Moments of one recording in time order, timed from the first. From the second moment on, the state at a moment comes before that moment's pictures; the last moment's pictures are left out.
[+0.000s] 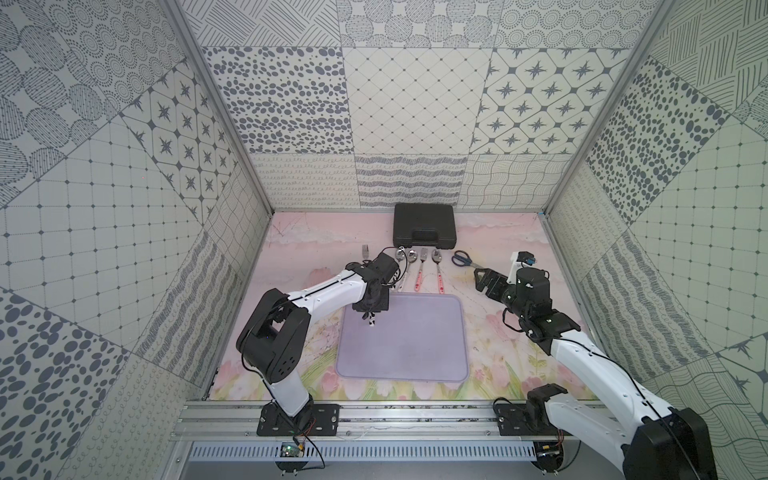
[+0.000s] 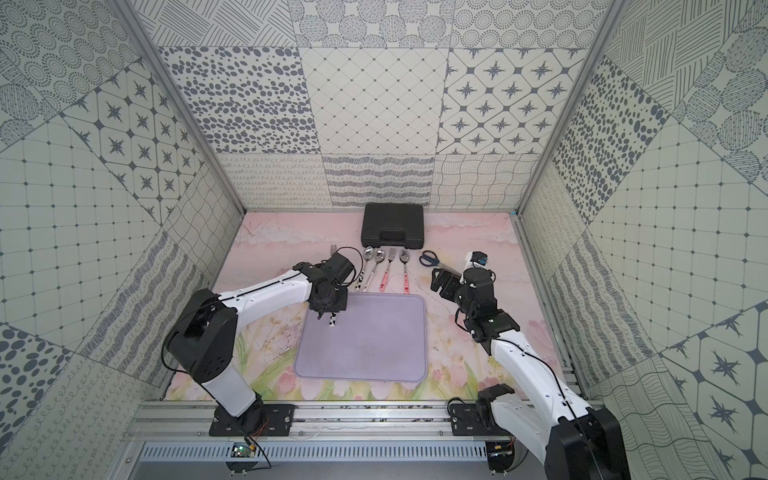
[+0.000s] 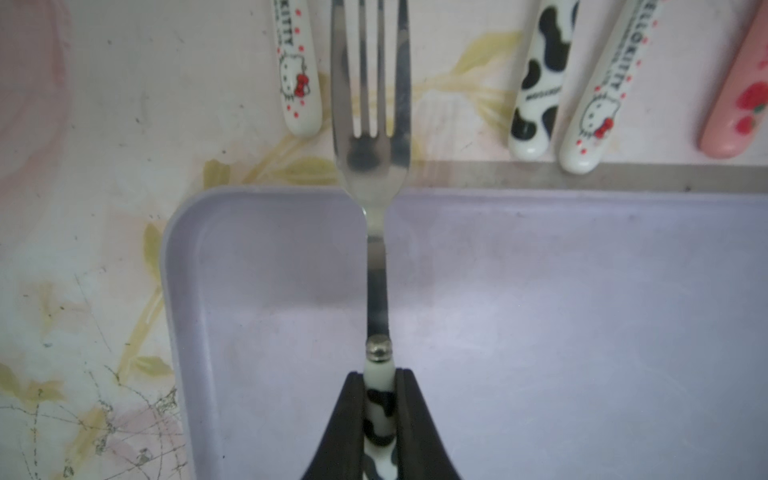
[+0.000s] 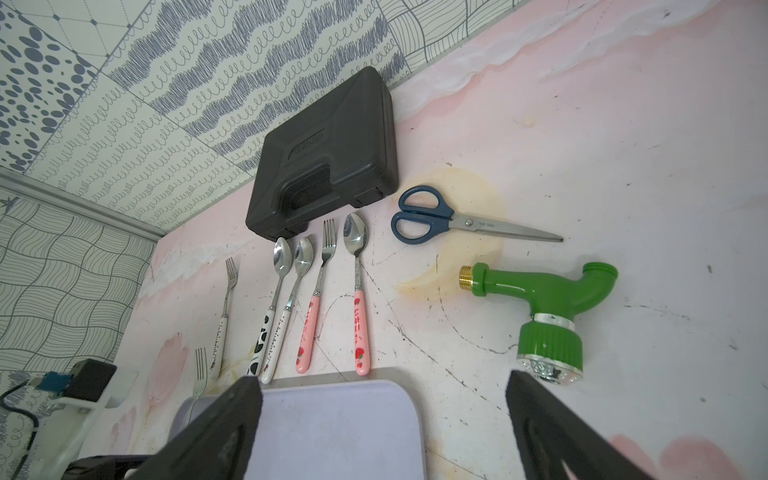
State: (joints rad) left arm -0.59 1.70 1.13 -0.78 -0.16 -0.57; right arm 0.29 0.99 0.58 -0.07 0.03 0.62
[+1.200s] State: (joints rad) left arm -0.76 1.40 0.70 -0.83 -0.24 -0.84; right arm 0.29 1.02 0.58 -0.07 0.05 0.62
